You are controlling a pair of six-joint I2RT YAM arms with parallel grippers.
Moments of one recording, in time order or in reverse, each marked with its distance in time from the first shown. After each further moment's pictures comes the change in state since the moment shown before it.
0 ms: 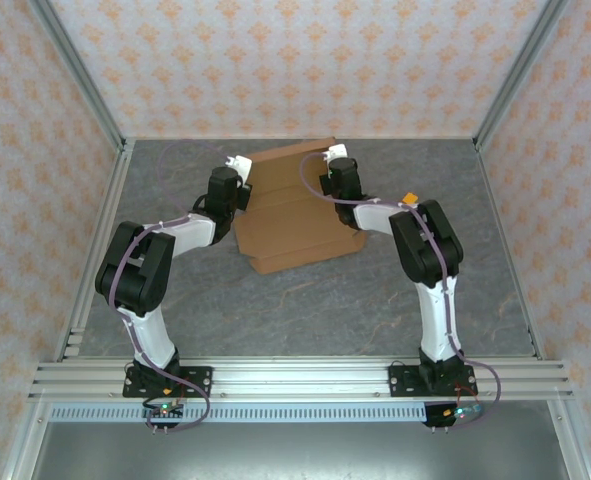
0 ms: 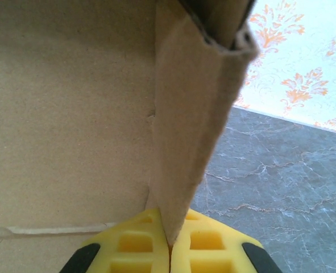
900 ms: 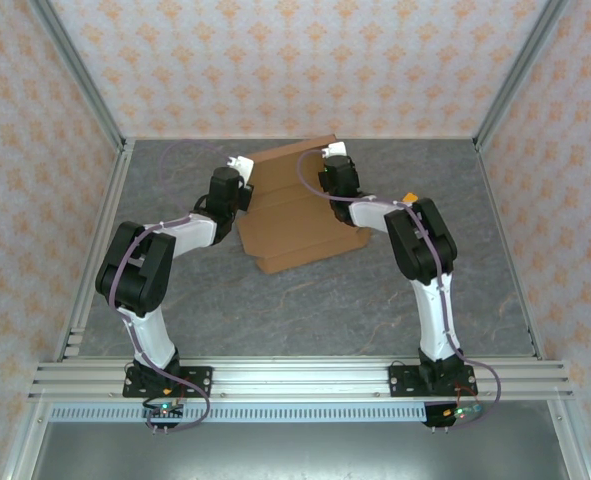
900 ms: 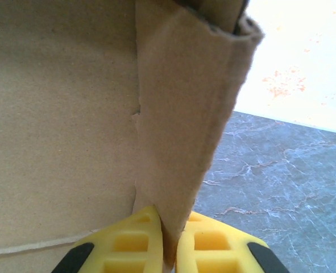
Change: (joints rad) left arm -0.010 0.000 0.002 -0.009 0.000 0.000; right arm 0.006 0.050 0.069 -0.030 0.095 0.013
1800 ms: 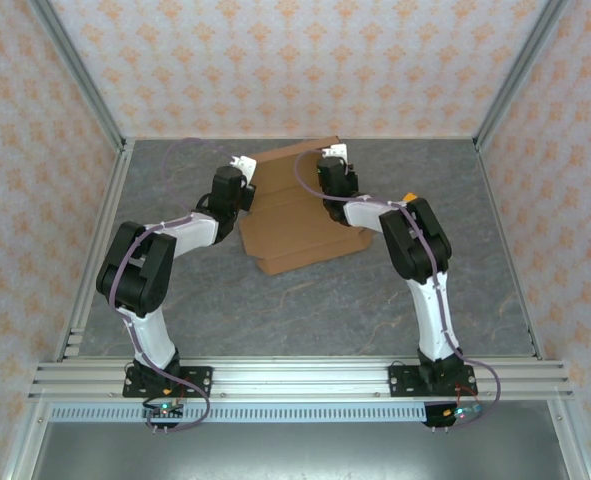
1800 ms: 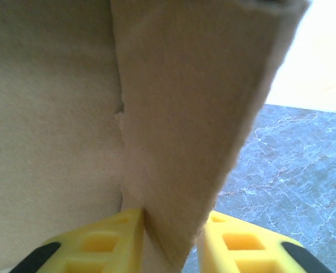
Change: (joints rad) left arm -0.009 0.000 0.018 -0.037 -0.005 0.000; right arm 0.016 0.022 0.027 -0.061 0.119 0.083
